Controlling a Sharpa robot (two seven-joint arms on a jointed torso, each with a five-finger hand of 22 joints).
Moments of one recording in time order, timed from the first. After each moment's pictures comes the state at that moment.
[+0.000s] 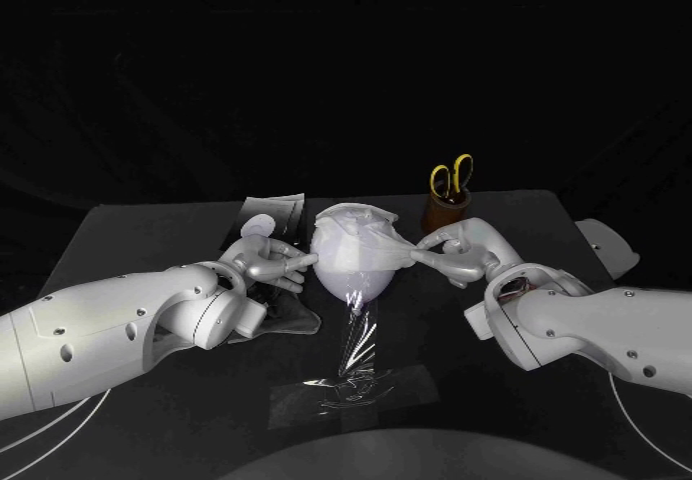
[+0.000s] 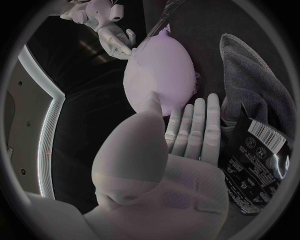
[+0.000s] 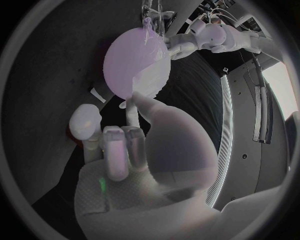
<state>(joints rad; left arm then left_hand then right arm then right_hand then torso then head) 1.19 -0.77 -0.21 1.56 -0.36 -0.48 -0.06 1.53 -0.05 -0.11 0.29 0.05 0.78 0.20 0.47 0.13 0.87 0.19 0.36 0.07 0.85 0.14 0.56 0.12 0.17 1.03 0.24 0.20 0.07 1.17 -1.06 -0.25 1.90 -0.83 -0.92 -0.18 1.30 -0.08 0.49 -0.03 0.05 1.12 0.06 0.32 0.47 1.47 -0.02 1.57 1.31 1.47 -0.07 1.57 1.31 0.11 1.26 0.05 1.06 1.27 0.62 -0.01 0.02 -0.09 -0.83</state>
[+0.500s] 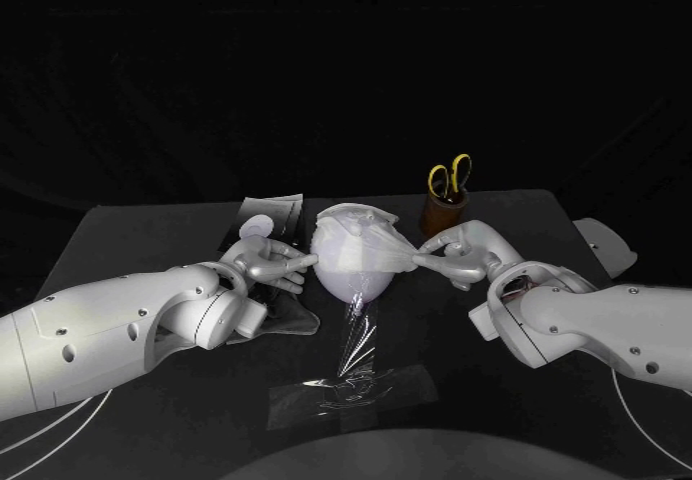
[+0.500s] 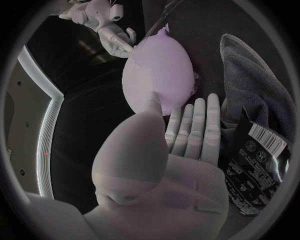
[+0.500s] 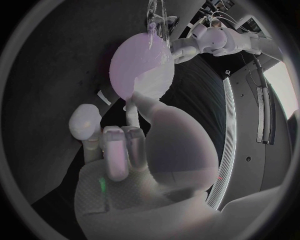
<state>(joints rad) 1.19 -0.76 -0.21 1.55 -0.36 -0.48 -0.07 1.53 -0.05 -0.11 0.29 0.05 0.78 0.20 0.46 0.13 0.87 0.19 0.36 0.07 0.85 0.14 0.56 0.12 0.17 1.03 0.24 0.20 0.07 1.17 -1.08 -0.25 1.89 -0.84 -0.86 -0.21 1.30 -0.08 0.50 -0.03 0.04 1.12 0.06 0.32 0.47 1.47 -0.02 1.57 1.31 1.47 -0.07 1.57 1.31 0.11 1.26 0.05 1.06 1.27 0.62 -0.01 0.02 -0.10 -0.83</state>
